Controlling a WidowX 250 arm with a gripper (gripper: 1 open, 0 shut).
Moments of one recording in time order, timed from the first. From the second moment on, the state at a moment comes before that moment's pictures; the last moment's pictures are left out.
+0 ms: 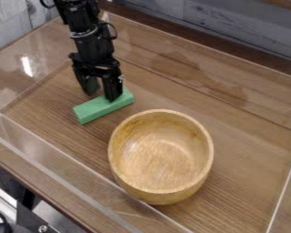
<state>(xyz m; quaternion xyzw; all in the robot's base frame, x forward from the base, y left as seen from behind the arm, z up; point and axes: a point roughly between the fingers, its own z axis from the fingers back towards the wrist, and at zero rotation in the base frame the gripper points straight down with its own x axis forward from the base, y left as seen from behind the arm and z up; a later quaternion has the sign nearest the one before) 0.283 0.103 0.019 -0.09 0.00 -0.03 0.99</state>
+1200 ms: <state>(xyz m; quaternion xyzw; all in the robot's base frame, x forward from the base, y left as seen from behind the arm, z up) 0.281 0.082 0.016 -0.11 0.04 -0.02 0.99</state>
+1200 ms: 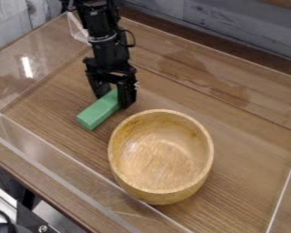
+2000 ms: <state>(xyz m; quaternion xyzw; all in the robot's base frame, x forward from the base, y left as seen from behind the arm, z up) 0.269 0.075 0.022 -0.13 0.08 0.00 0.99</state>
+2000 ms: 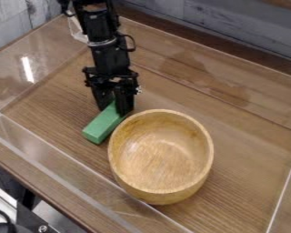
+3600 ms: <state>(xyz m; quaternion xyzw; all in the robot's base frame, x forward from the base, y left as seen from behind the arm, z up) 0.269 0.069 0.083 -0.15 0.08 0.00 0.99</state>
